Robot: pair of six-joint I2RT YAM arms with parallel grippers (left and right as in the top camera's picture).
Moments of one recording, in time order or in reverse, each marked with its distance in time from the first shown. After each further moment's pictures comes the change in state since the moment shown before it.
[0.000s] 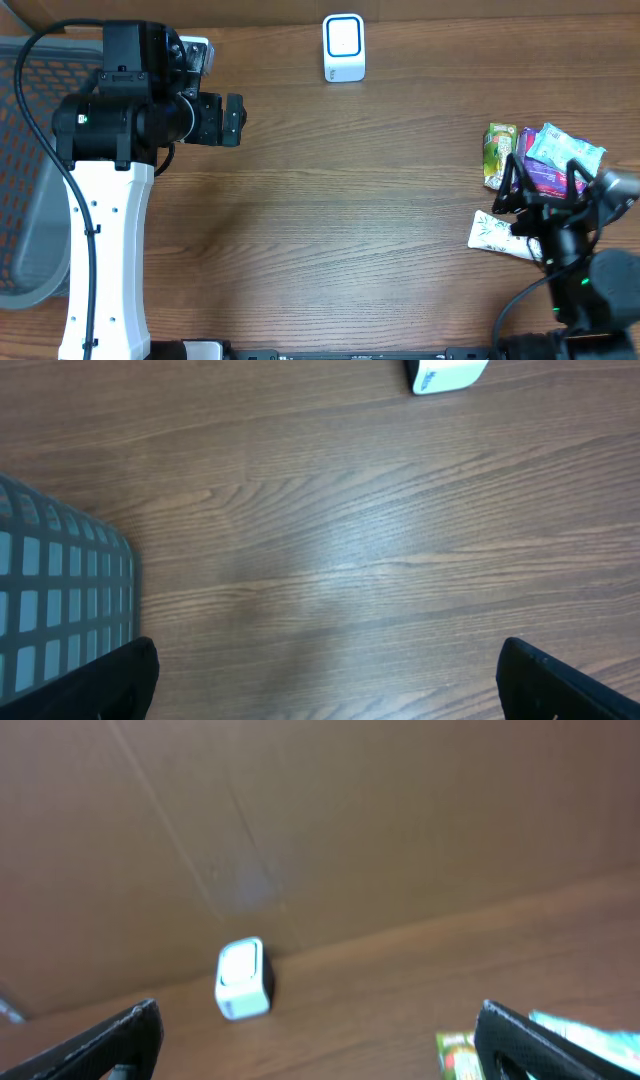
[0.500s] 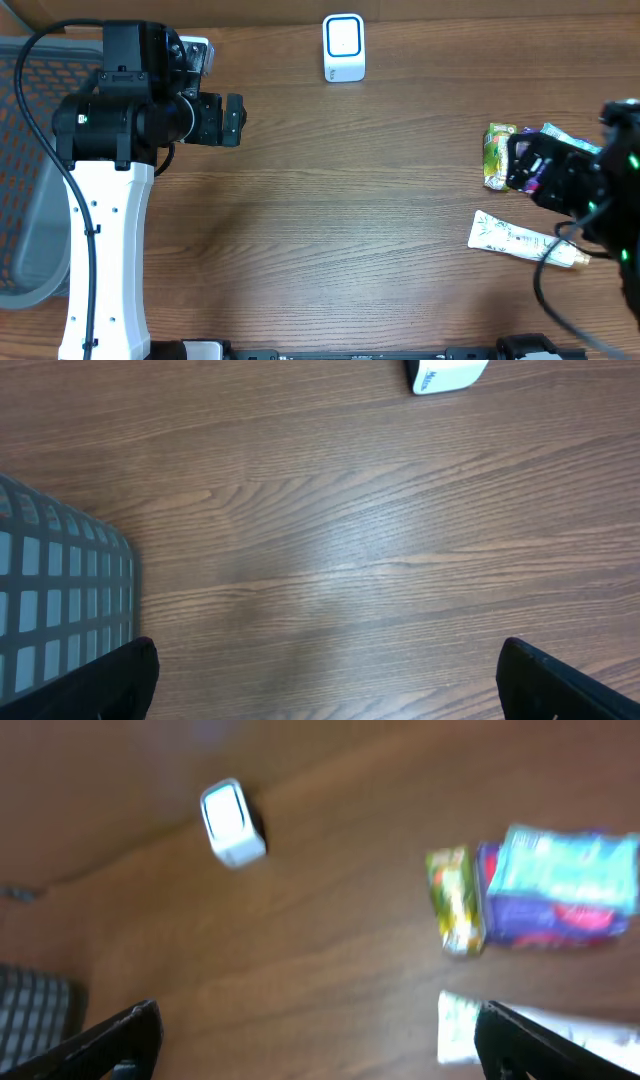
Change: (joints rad) left arm 0.000 0.000 0.000 -0.001 0.000 0.000; right arm 0.015 0.576 0.986 -1.009 -0.063 0.130
